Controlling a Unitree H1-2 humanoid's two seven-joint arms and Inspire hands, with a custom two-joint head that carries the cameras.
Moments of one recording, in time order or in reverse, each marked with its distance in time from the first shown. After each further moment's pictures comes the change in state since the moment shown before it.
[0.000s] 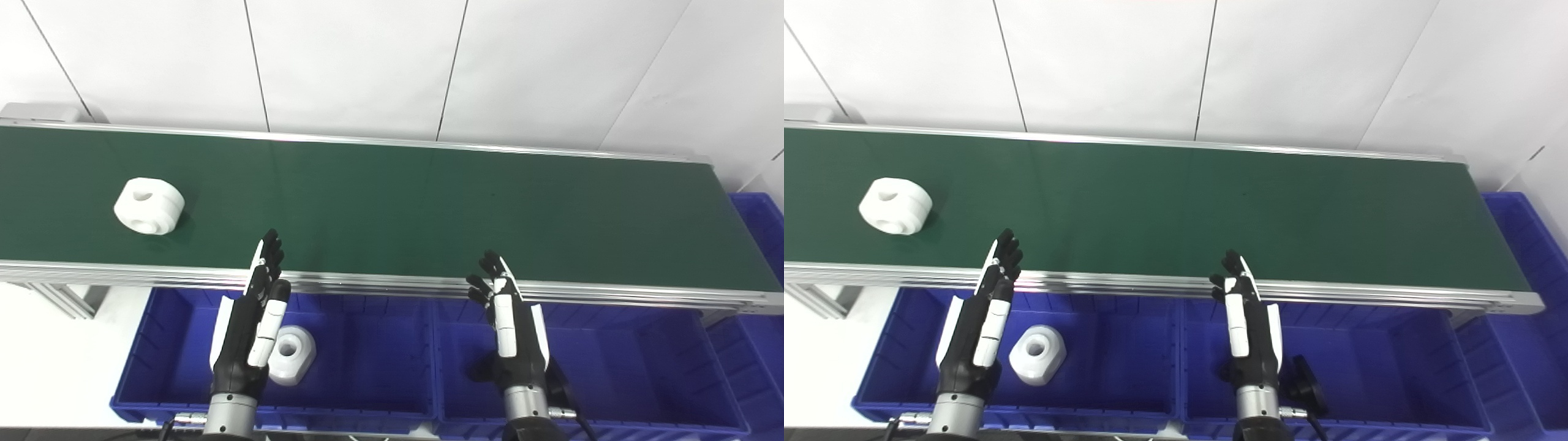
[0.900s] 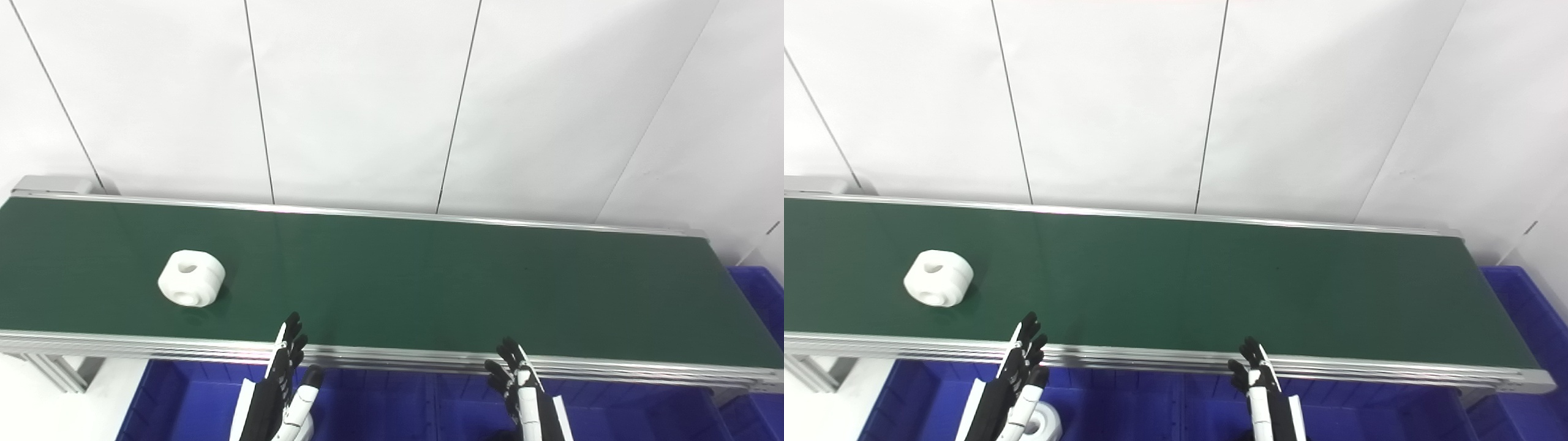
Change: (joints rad) left arm 0.014 -0.024 -0.052 0.060 0.052 -0.033 0.039; right arm 0.020 -0.061 -0.051 0.065 0.081 -0.090 0.060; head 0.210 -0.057
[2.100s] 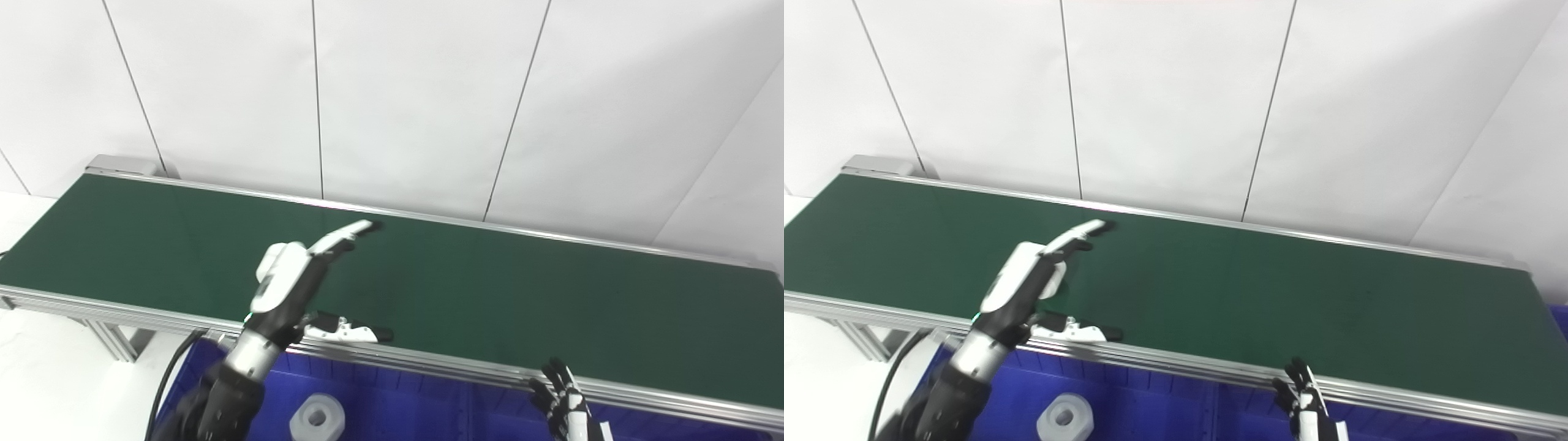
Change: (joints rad) left arm -0.497 0.309 -0.036 0.088 0.401 -0.125 -0.087; right arm -0.047 -0.053 -0.039 0.134 0.056 -0.090 0.061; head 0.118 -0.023
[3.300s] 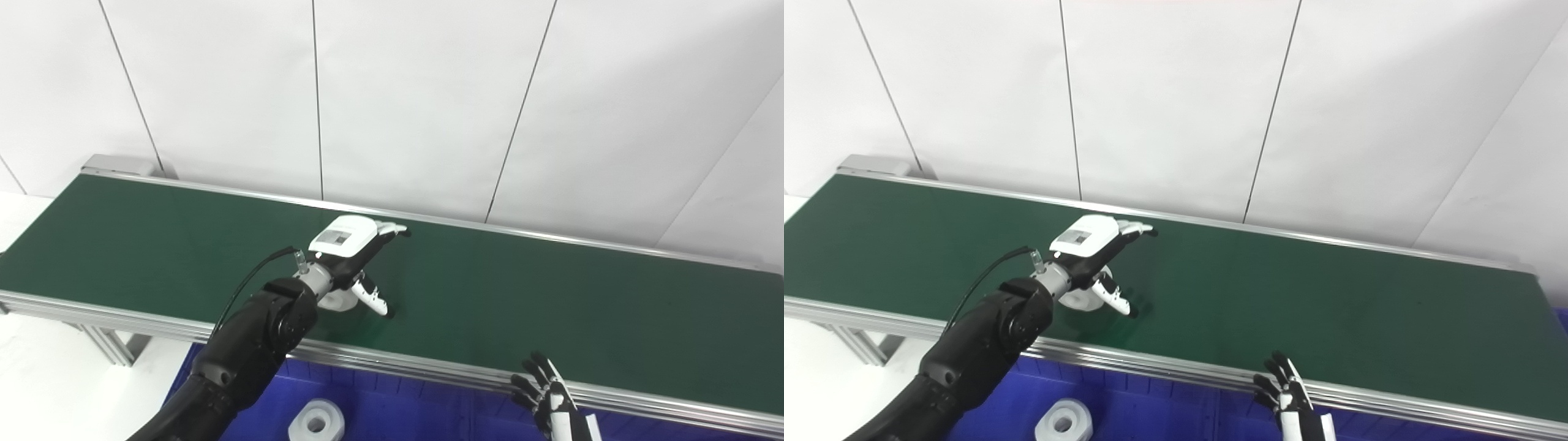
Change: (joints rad) left arm -0.356 -0.042 -0.140 0.551 0.272 0.141 -0.007; right arm 0.012 0.002 0.045 -0.040 -0.066 -0.010 0.000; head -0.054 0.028
